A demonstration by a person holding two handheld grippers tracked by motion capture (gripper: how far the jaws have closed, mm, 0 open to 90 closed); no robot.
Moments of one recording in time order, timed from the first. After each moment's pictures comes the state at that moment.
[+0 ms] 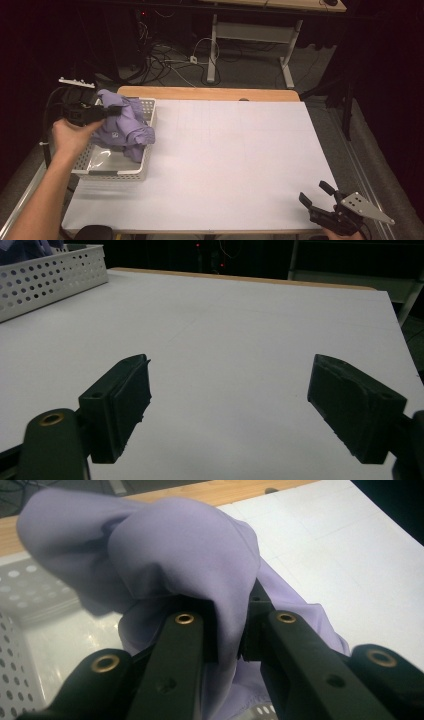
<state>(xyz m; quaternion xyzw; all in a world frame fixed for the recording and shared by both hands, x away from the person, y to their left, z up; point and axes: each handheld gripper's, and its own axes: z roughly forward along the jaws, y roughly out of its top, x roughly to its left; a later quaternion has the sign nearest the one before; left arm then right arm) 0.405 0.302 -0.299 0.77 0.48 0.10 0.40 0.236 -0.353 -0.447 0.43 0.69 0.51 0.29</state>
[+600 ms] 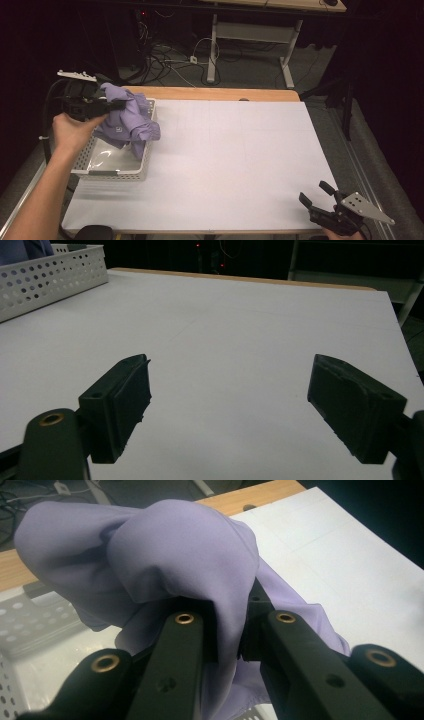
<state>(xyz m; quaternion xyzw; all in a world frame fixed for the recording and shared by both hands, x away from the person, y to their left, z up) 0.398 0.288 -0.274 0.78 0.45 0.11 0.42 0.236 -0.353 -0.447 0.43 0.69 0.51 0.29</state>
